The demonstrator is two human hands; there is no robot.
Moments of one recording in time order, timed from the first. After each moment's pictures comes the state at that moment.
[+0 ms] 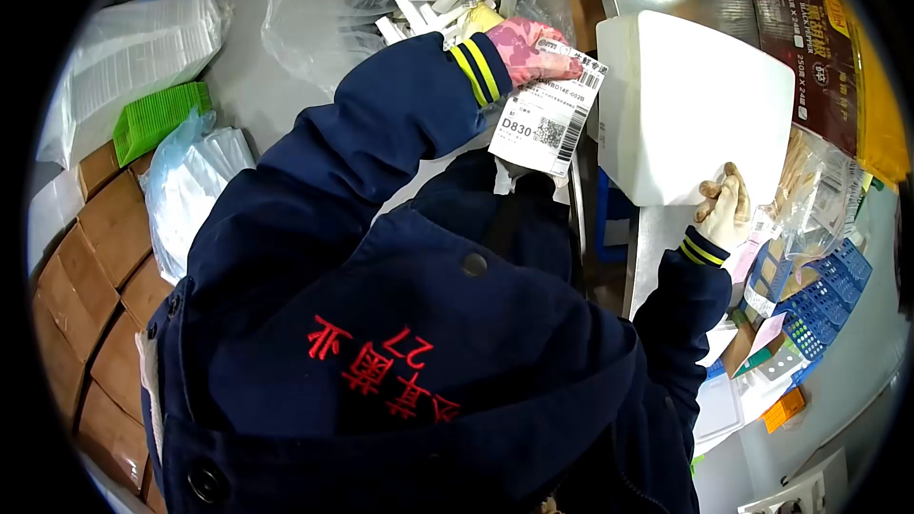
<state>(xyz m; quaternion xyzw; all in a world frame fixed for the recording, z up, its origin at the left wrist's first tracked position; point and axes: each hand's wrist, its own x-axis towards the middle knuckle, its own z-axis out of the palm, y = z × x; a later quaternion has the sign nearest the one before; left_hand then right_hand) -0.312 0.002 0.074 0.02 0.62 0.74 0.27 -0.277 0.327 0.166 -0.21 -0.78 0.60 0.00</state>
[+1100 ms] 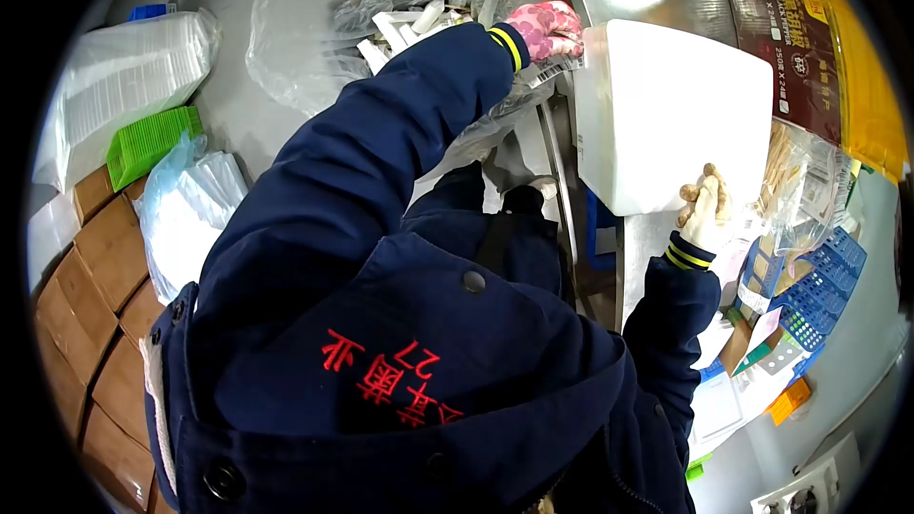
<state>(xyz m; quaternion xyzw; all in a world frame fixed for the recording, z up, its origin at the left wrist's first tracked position) -0.387 0.022 0.043 0.19 0.83 0.52 0.09 -0.277 0.330 0.160 -0.22 -0.76 0.61 0.01</state>
